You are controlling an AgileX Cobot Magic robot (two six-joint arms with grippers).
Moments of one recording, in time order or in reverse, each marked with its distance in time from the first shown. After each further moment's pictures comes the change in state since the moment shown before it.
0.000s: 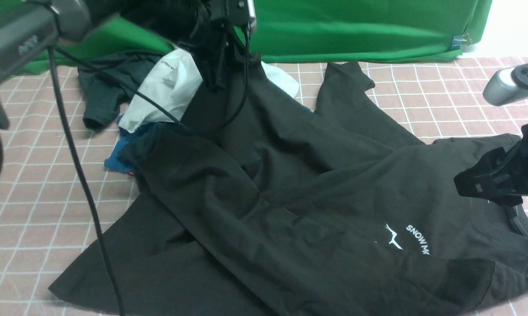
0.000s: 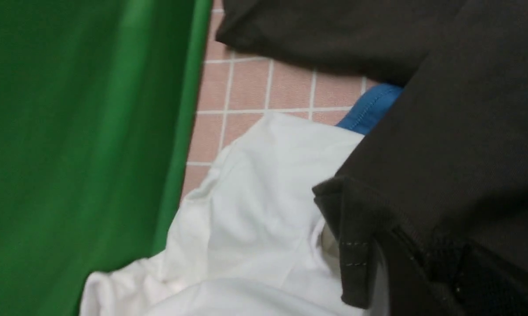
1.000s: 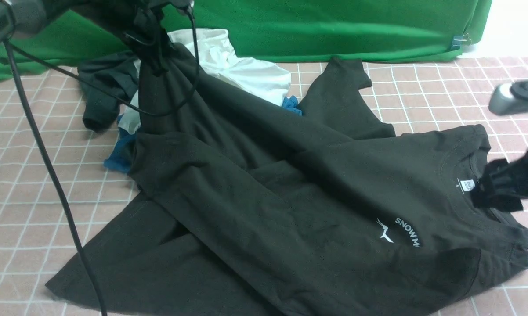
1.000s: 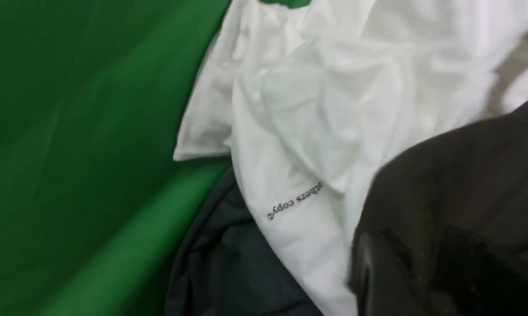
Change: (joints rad) right arm -0.062 0.110 0.003 -0.237 0.035 0.309; left arm 0.139 0.014 0.000 0.328 -0.125 -0.379
